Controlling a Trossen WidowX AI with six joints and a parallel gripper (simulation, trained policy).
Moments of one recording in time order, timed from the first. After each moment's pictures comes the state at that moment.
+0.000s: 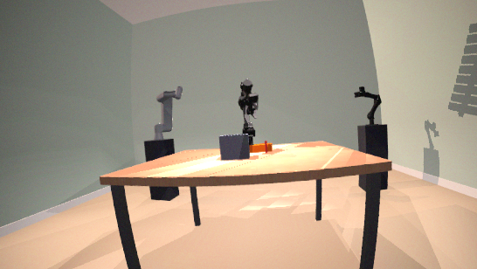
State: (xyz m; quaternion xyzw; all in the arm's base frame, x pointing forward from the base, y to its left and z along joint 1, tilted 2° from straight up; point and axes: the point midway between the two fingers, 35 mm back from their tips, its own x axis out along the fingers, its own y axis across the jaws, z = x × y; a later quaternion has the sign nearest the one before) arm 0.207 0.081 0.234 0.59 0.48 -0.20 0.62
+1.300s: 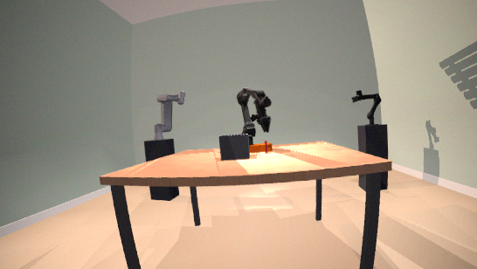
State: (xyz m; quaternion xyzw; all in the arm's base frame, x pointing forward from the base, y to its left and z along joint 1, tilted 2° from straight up) arm 0.156 0.136 0.121 0.46 0.61 -0.40 0.51
